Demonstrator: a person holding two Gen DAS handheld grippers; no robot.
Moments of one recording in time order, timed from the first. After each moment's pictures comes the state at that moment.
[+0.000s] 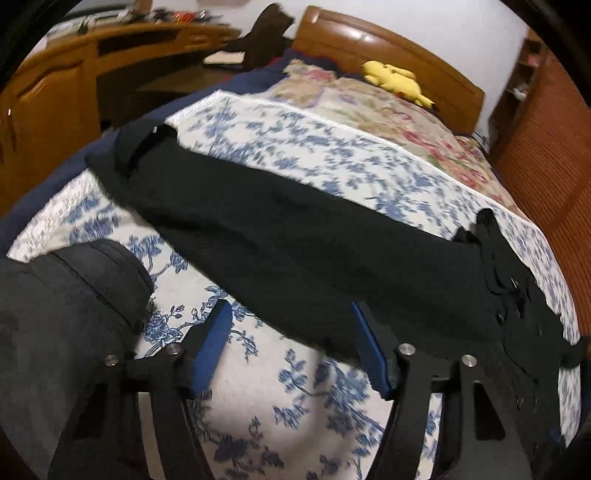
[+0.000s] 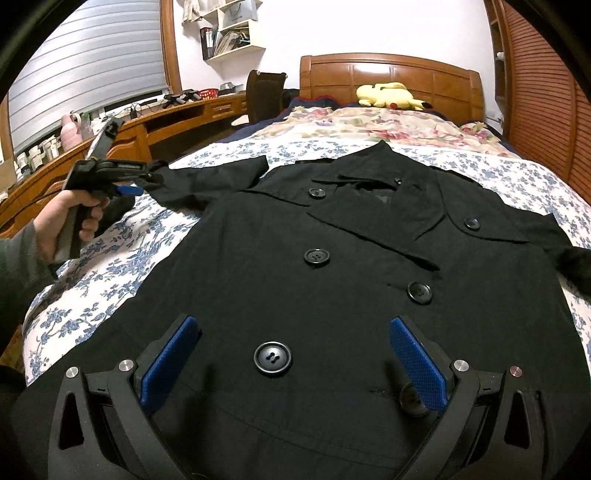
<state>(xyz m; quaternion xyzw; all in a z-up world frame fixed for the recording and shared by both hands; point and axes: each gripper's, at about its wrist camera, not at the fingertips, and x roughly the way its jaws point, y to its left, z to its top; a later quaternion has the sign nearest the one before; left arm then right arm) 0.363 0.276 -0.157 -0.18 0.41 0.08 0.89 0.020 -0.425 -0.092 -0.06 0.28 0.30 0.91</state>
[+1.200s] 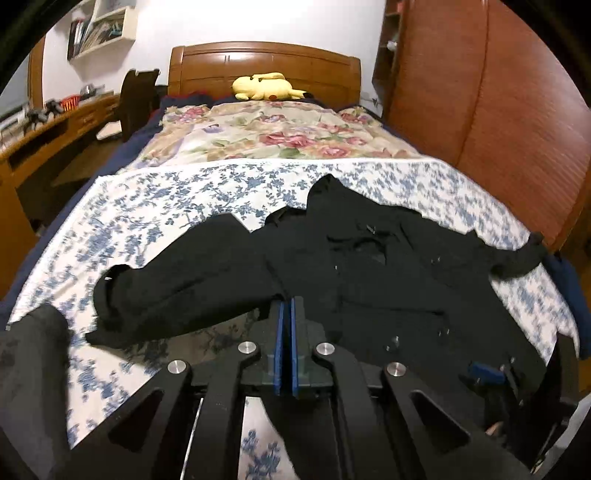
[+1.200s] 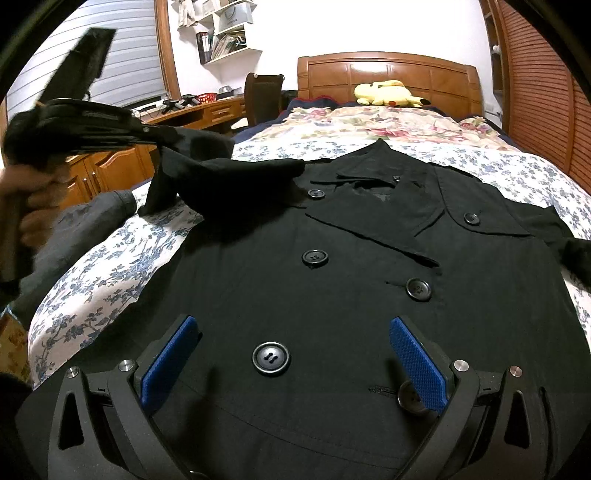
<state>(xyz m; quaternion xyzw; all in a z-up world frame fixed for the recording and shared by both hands) 0.297 0.093 -0.051 -0.03 0.37 -0.08 0.93 0.022 -0.423 -0.098 -0.05 0.28 0.30 0.91</state>
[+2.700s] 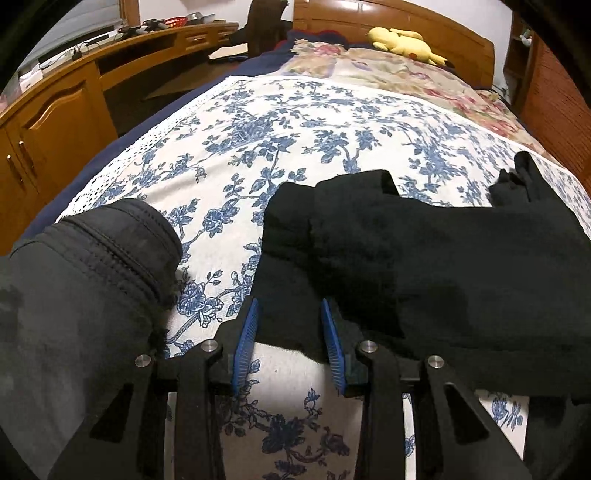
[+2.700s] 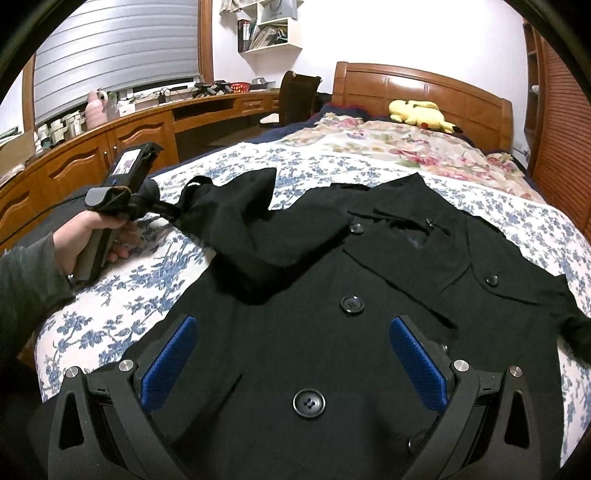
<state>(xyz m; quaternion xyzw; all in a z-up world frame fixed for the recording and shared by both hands) 0.355 0.272 -0.188 -0.08 0.45 0.12 0.88 0.023 -0.383 -0.070 -0.12 0.26 0.33 0.90</state>
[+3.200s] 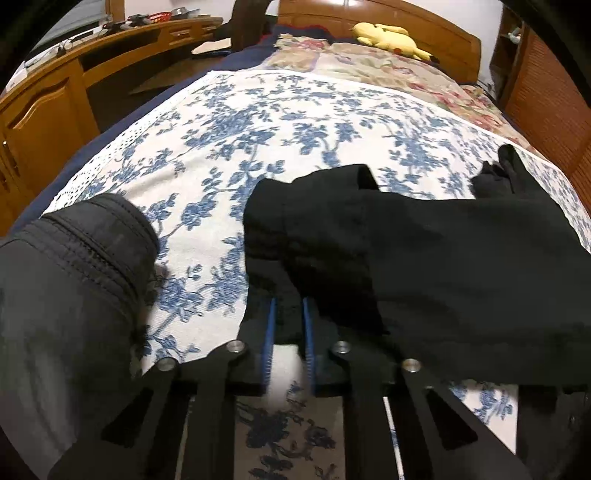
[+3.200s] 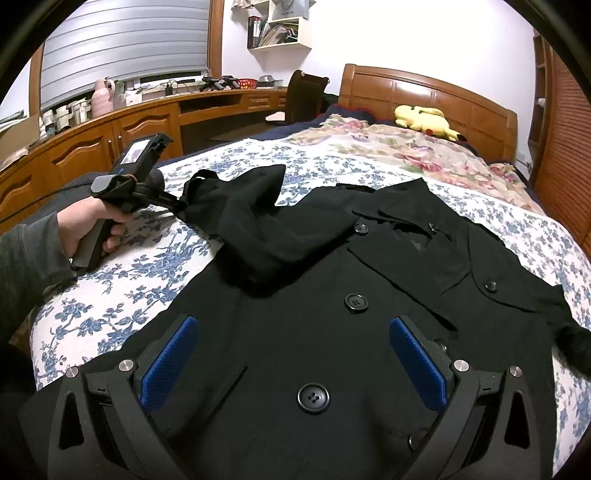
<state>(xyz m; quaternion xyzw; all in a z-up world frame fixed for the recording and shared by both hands) 0.355 0.264 -0.187 -0.09 0.46 0.08 0.88 0.011 -0.384 -0.066 -0.14 0.25 0.33 0.90</state>
